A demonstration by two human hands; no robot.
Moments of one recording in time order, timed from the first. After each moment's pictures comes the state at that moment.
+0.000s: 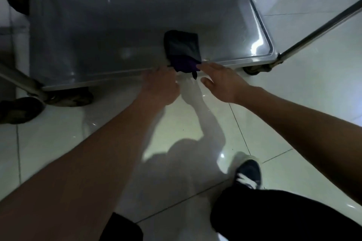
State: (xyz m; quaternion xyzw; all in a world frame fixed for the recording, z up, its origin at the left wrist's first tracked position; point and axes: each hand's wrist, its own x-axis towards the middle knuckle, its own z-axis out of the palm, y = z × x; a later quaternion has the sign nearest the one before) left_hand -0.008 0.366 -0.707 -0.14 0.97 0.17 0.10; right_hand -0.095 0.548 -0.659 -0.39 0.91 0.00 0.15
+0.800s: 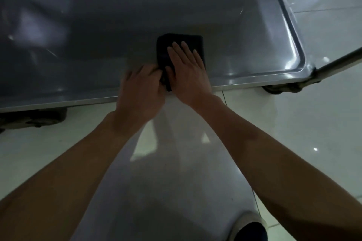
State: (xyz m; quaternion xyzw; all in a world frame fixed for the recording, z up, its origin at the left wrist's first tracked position) left_hand -0.095 0.390 -0.753 -0.17 0.98 0.12 -0.04; right_hand -0.208 0.494 -0.779 -0.40 0.90 -0.14 0.02
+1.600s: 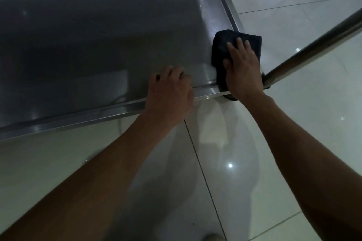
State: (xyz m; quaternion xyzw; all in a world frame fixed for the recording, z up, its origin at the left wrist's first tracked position) left_hand -0.243 0.539 -0.769 -0.08 0.99 0.10 -0.06; right_hand -0.381 0.706 -0.775 -0.21 0.97 -0.12 -0.02
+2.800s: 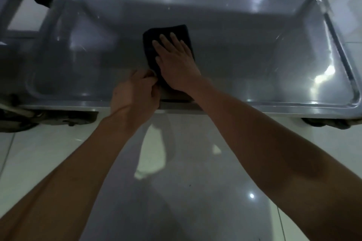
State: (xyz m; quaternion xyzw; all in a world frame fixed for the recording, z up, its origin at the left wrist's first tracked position) left_hand -0.056 0.305 -0.760 -0.29 0.94 0.17 -0.08; right_hand -0.213 0.343 -0.778 -0.52 0.85 -0.09 0.07
